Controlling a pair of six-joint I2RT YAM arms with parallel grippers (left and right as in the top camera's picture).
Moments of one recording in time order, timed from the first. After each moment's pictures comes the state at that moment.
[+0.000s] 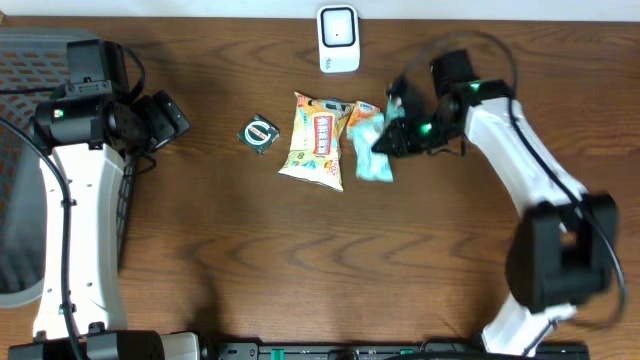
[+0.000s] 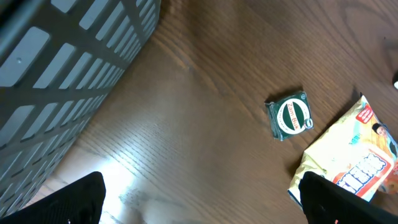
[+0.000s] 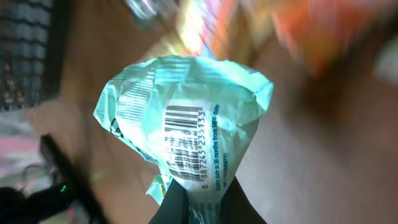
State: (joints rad) left arm 0.13 1.51 1.55 -1.18 -0.03 -0.49; right arm 0.21 1.86 1.51 -0.90 -0.67 -0.09
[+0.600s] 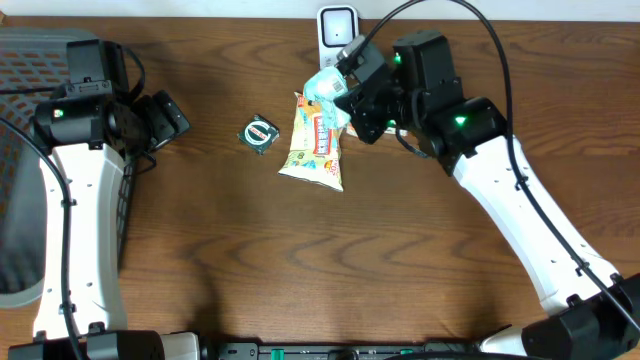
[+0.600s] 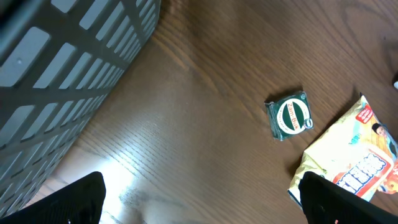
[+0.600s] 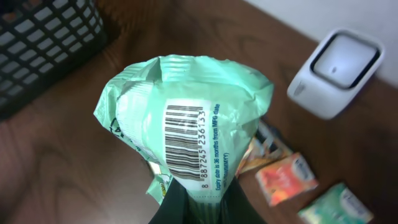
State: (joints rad) left arm 0.13 1.51 1.55 -1.18 -0.03 -0.49; right arm 0.45 1.63 1.52 -0.59 -0.36 -0.20
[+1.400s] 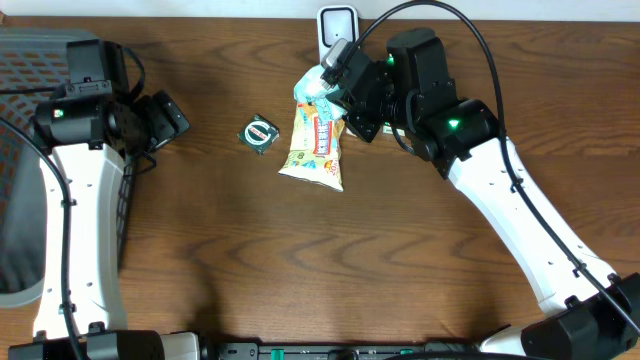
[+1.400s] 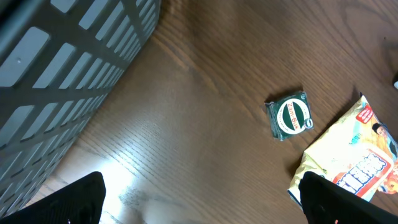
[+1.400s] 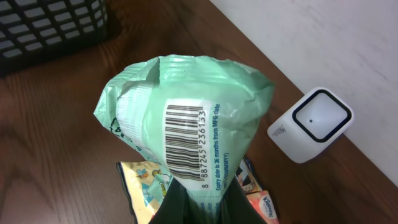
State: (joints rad) left arm 0.13 1.51 1.55 -1.18 -0.03 -0.49; right arm 0.48 1.63 1.52 -0.53 -0.34 -0.41
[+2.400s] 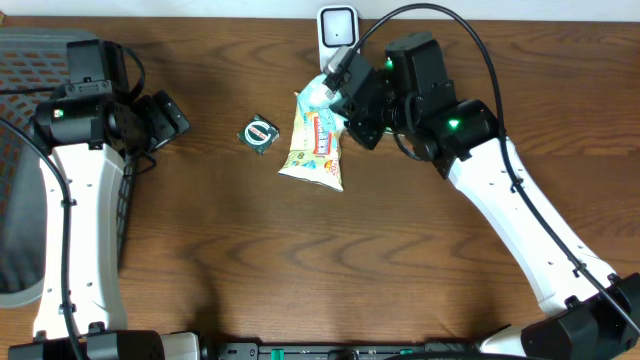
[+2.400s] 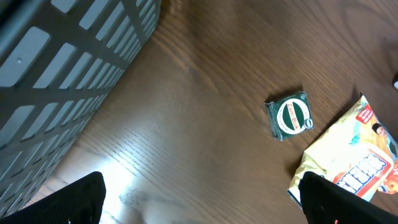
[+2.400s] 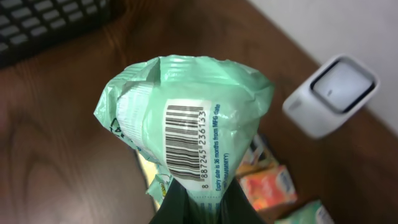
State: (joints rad) left arm 0.13 1.51 1.55 -1.18 -0.03 -0.49; right arm 0.48 1.63 1.52 -0.63 -0.34 -0.36
